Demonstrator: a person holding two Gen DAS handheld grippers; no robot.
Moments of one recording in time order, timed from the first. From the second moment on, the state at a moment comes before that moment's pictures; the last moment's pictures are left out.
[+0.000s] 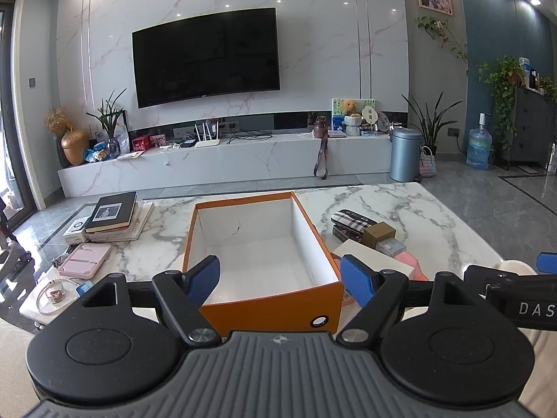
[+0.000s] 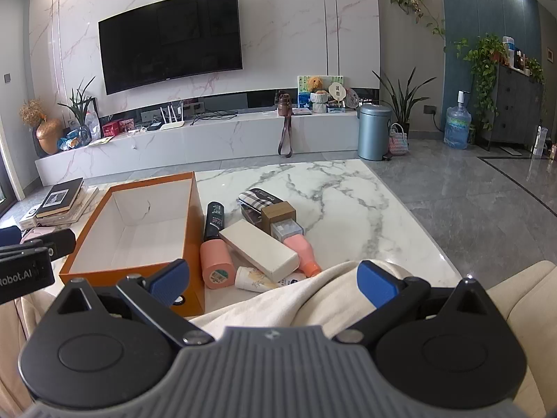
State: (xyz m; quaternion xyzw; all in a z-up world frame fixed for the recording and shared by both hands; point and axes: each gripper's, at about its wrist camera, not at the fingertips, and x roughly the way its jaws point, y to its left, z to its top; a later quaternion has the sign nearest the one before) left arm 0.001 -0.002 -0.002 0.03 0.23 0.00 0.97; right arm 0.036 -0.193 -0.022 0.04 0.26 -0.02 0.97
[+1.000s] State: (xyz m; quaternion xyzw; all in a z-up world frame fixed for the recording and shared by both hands) left arm 0.106 -0.010 -0.046 0.05 0.36 -0.15 0.92; right arm 0.159 -0.195 -0.055 -0.01 0.34 0.07 0.94
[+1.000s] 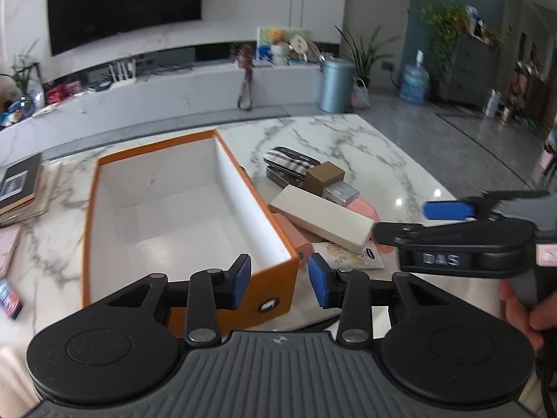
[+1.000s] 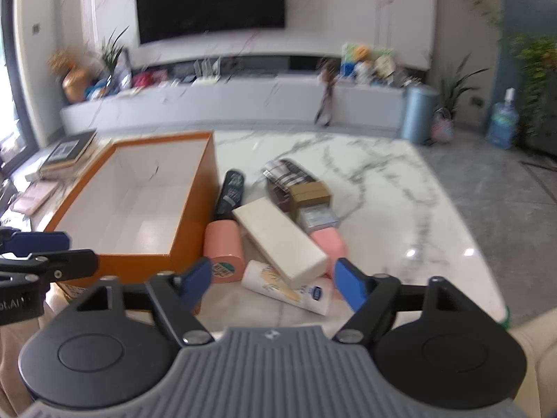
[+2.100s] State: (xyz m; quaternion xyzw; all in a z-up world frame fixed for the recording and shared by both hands) left arm 0.264 -0.019 -0.088 0.11 0.53 -0.13 0.83; right arm 0.364 -0.192 -0.143 -0.07 0.49 0.19 0.85
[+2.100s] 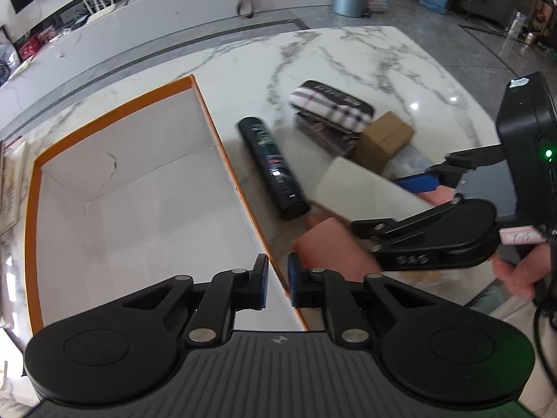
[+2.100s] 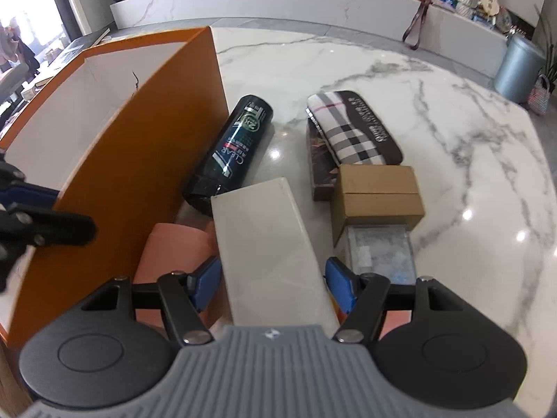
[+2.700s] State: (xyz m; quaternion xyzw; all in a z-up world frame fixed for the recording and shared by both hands) left arm 0.313 -0.055 -0.051 0.15 0.47 -0.17 0.85; right arm 0.386 -0.209 -0.136 0.02 0.44 0.16 0.88
